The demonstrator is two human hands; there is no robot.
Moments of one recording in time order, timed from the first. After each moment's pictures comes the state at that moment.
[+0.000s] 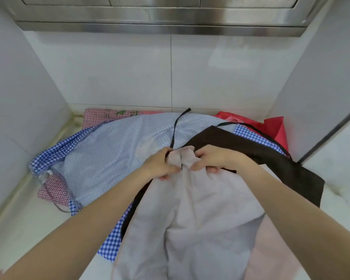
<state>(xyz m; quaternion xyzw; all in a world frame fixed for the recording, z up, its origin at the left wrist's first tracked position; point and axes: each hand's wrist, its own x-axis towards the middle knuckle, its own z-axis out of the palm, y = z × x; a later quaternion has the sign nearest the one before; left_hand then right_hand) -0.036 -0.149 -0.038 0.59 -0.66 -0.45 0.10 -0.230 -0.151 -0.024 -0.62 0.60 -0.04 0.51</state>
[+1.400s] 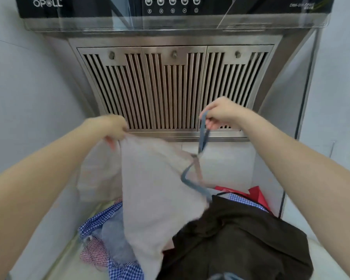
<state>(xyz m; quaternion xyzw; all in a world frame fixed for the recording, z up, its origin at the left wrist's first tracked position) 0.145 -0.066 0.312 0.65 -0.76 0.07 -0.01 -0.142 -0.008 0.323 -0.65 0.60 -0.40 0.23</state>
